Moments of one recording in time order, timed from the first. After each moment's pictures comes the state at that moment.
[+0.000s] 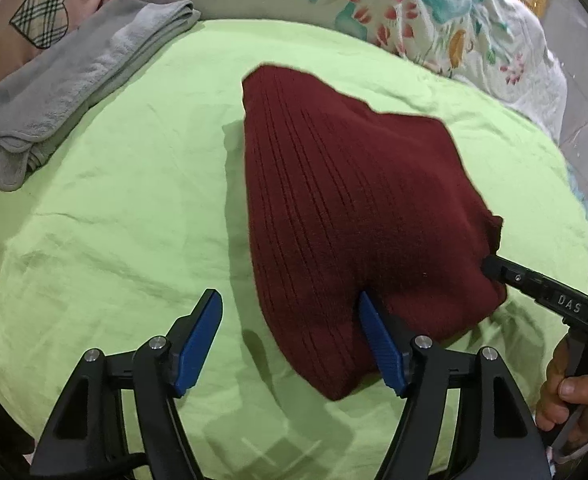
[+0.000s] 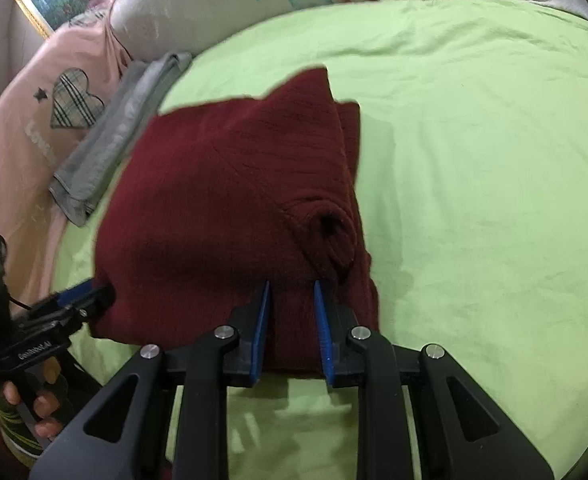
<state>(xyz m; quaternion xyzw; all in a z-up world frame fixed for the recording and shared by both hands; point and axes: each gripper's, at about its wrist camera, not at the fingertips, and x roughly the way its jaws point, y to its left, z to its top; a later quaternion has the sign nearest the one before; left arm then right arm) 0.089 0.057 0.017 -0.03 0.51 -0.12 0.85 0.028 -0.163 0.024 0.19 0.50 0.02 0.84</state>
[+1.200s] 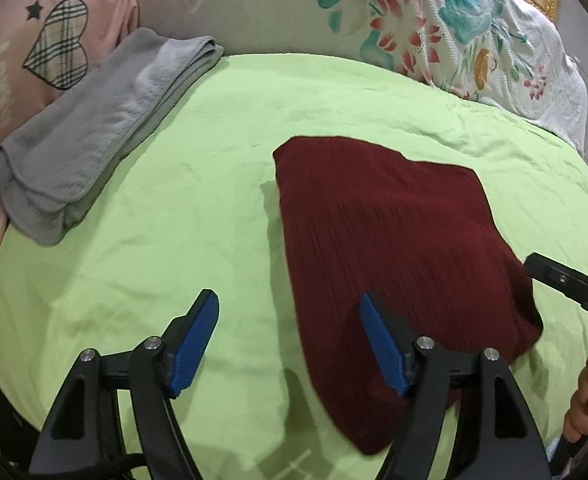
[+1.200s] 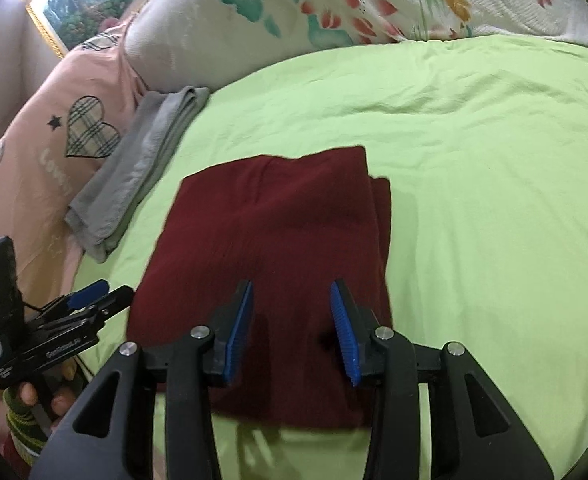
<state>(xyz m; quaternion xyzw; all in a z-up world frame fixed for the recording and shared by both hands) 0.117 0.061 0.046 0.01 0.48 -0.07 0.87 0.048 -0.157 0.063 0.19 0.47 0.03 0.86</state>
